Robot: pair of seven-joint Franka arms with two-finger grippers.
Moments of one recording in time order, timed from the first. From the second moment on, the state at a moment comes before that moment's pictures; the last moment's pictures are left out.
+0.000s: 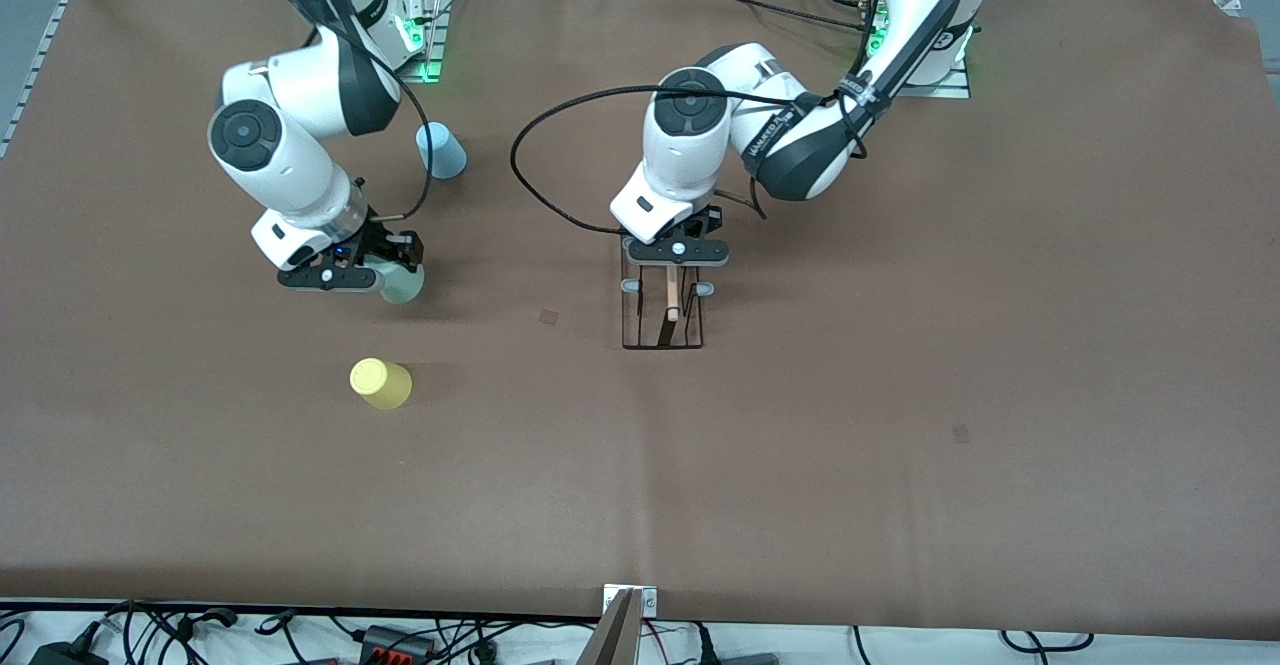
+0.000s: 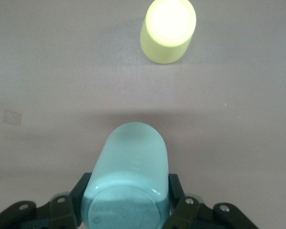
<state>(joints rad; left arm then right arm) -0.38 0.53 -0.47 -1.63 0.20 2.11 -0.90 0.21 0.11 0.07 -2.17 -0.01 2.26 0.31</state>
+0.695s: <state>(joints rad) -0.36 0.52 -0.46 -1.59 0.25 2.08 -0.90 0.22 0.05 0.08 -2.05 -0.01 2.06 0.31</state>
